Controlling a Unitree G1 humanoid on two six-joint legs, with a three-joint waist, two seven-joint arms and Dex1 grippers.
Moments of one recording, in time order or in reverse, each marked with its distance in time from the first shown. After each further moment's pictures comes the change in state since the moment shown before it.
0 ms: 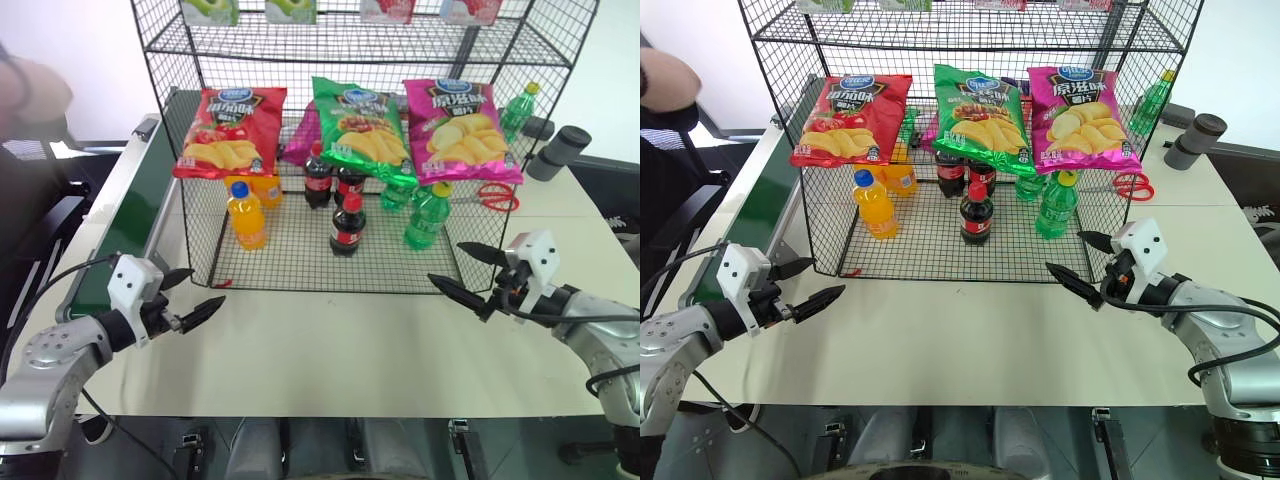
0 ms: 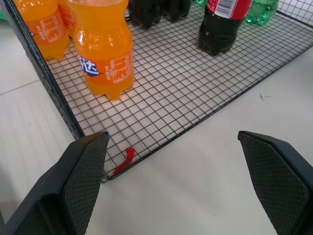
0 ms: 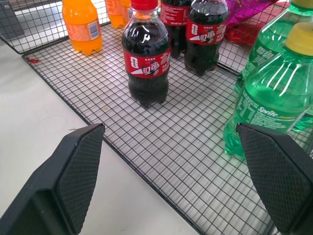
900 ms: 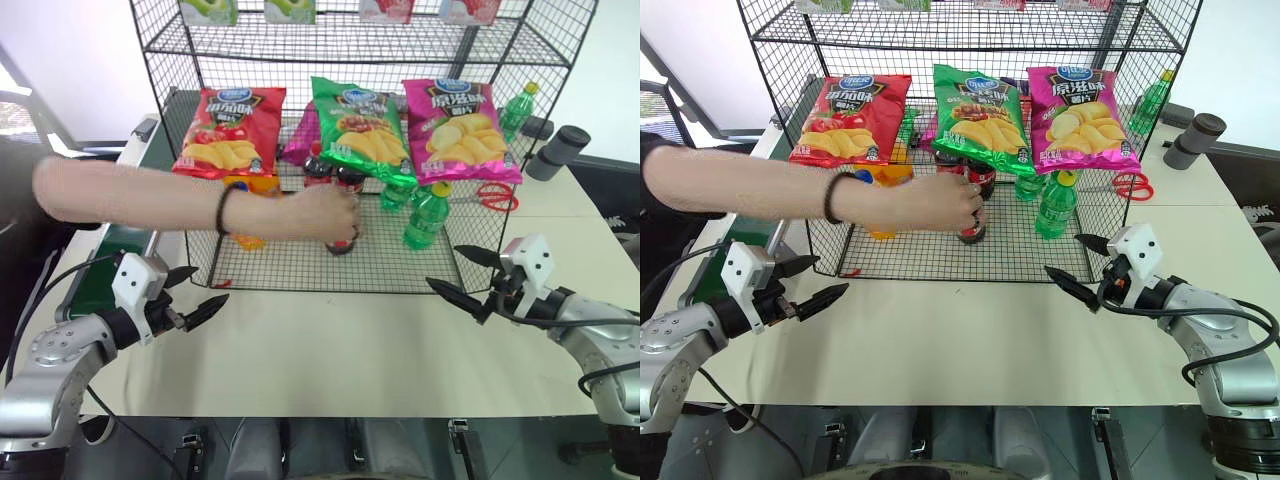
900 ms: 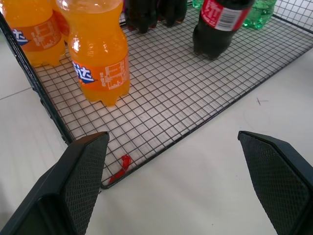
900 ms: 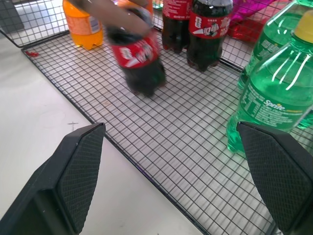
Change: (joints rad) left arm -0.019 -0.012 -0.010 0.000 0.010 -0.001 -0.005; right arm 0.000 0.006 0.028 0.059 -0.042 -0.085 0.033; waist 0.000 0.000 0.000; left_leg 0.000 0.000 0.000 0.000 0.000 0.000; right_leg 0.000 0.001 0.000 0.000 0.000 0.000
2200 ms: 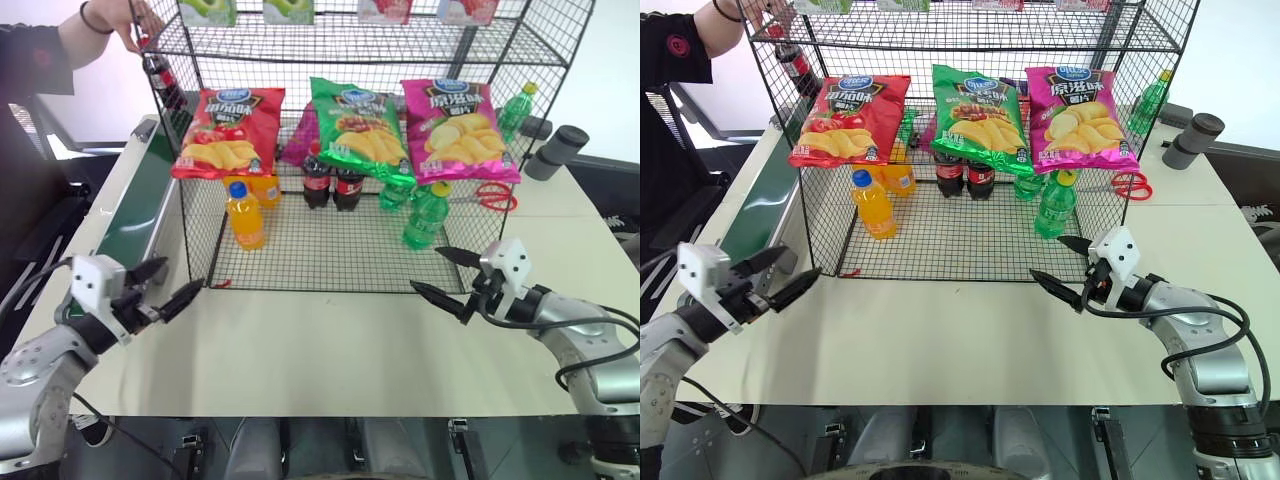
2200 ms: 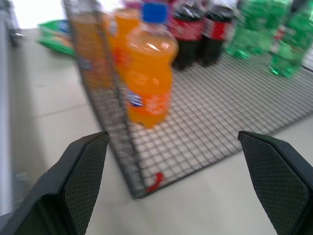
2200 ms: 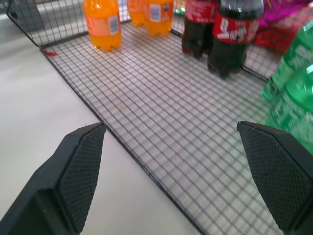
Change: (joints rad) left arm 0.053 -0.113 0.219 0.007 -0.105 -0.053 0.074; right arm -0.069 0.048 0.091 0.056 -0.038 -0.068 0.033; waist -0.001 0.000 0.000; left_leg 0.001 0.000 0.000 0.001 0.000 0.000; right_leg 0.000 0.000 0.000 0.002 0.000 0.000
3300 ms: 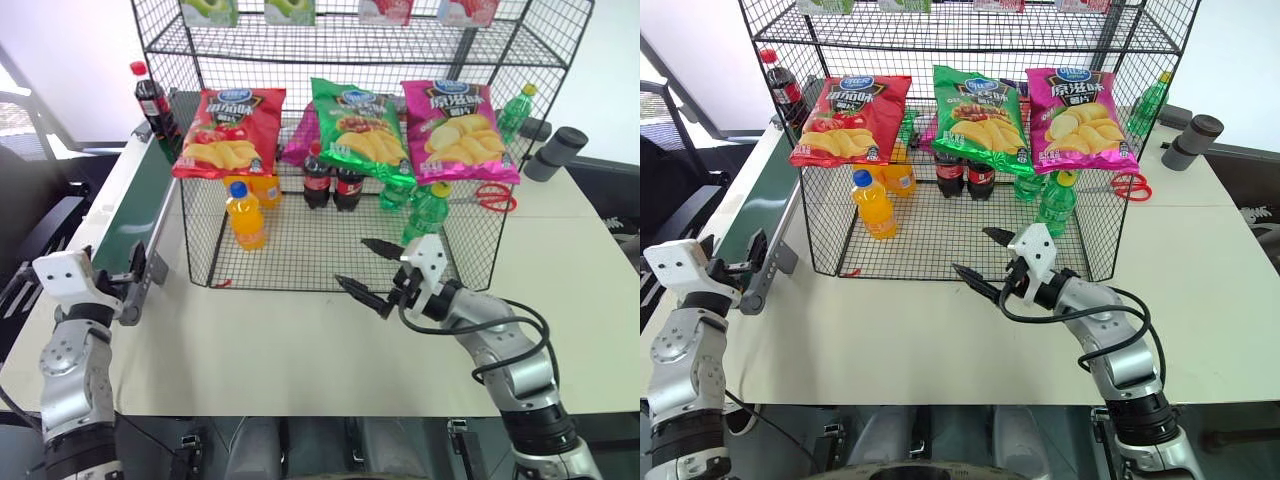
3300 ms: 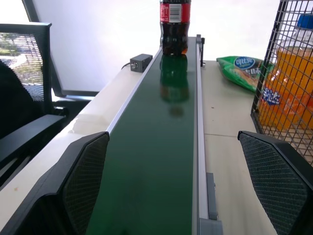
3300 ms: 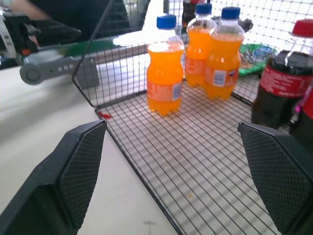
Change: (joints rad) left arm -0.223 -0.204 -0.012 0.359 0.261 -0.338 0.466; right arm -0.105 0.280 0.273 -0.101 -0.094 0.003 -0.160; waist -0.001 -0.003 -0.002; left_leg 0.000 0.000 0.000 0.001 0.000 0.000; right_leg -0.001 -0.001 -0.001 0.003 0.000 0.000
